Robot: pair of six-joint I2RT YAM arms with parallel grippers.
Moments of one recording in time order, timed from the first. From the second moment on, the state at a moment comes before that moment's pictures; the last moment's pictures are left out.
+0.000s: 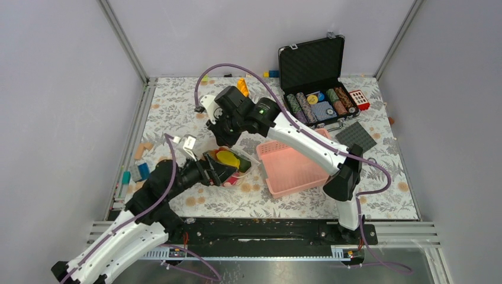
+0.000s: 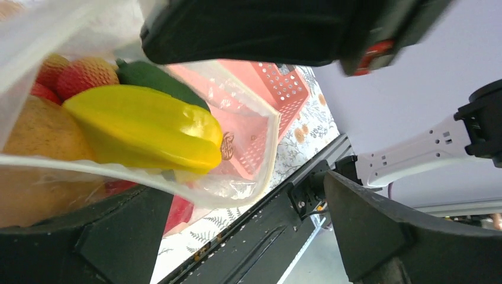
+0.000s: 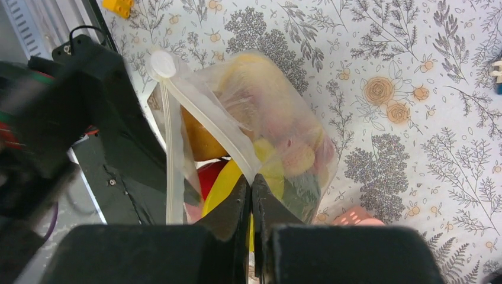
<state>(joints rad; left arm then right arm) -0.71 0.45 0.51 -0.25 0.14 -0.81 1.00 1.98 2.13 -0.96 -0.20 -0.03</state>
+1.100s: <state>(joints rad) -0.71 0.53 0.73 -0.58 -0.53 -0.69 0.96 1.98 2.13 -0.98 -0.40 -0.20</state>
